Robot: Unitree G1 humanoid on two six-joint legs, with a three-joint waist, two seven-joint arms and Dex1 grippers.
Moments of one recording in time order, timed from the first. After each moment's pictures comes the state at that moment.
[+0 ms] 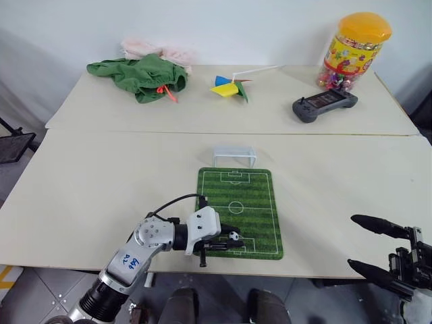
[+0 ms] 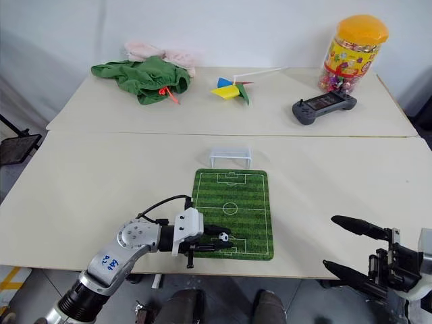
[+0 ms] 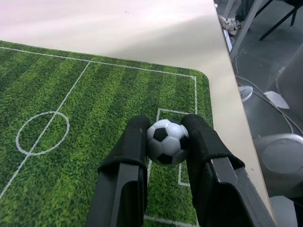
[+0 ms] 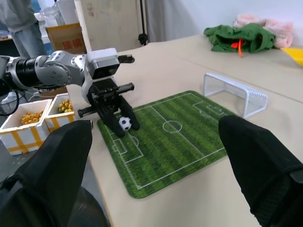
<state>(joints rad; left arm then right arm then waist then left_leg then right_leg) -0.21 0.48 -0.37 -0.30 -0.20 0.30 -0.87 0.46 -0.70 -0.63 -0.31 0.92 0.13 1.43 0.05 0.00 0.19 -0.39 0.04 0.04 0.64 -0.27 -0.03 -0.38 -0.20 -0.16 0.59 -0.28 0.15</state>
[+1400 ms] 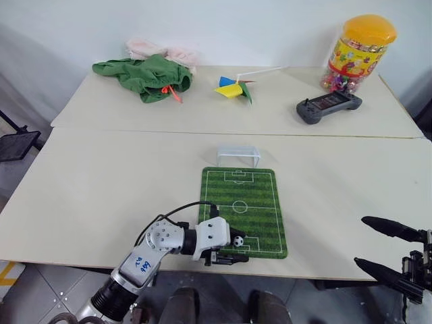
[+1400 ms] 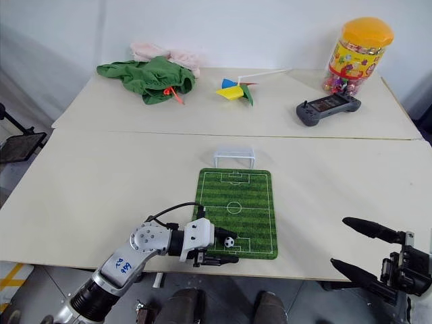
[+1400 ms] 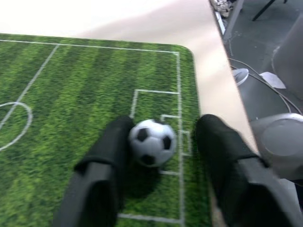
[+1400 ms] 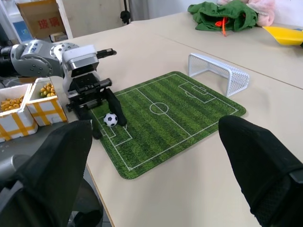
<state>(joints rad) -0.23 0.43 -0.44 -0.22 -0.09 0.23 -0.90 0.48 -0.72 -0.72 -0.33 0.86 0.18 1.38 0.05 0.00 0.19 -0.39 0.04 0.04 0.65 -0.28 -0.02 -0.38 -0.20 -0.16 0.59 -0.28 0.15</state>
